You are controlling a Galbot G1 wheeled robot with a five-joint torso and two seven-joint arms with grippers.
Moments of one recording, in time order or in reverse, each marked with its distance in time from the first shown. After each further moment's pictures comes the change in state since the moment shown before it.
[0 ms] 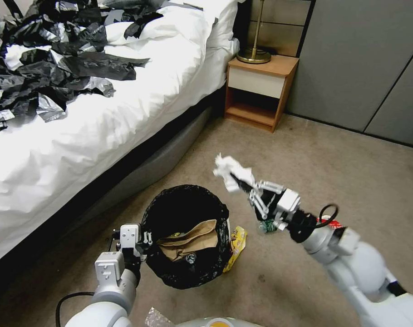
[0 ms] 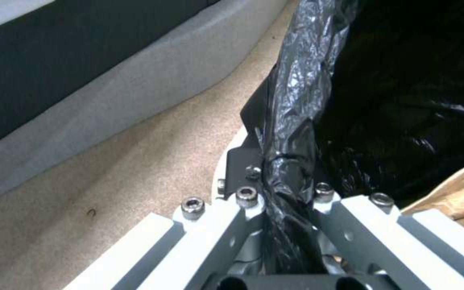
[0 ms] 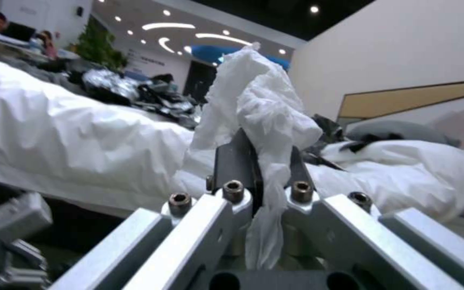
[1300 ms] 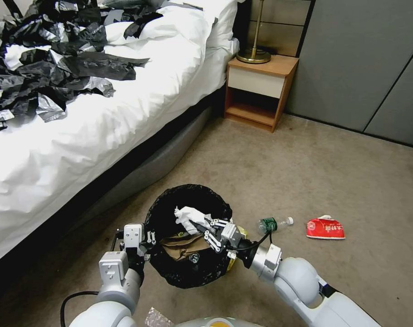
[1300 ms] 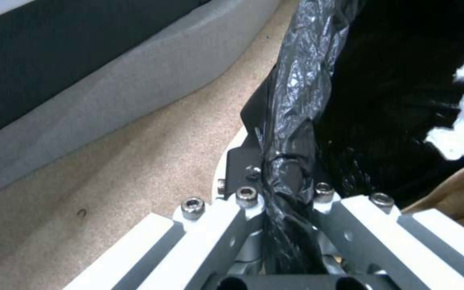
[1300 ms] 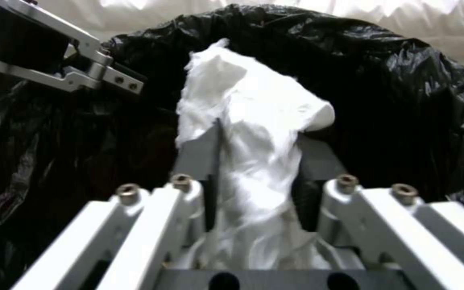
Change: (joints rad) left arm -0.007 -0.018 0.026 0.007 0.020 0.001 0.002; right arm 0.123 0.061 -0.402 -0.369 -0.205 -0.038 0.116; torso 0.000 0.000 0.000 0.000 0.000
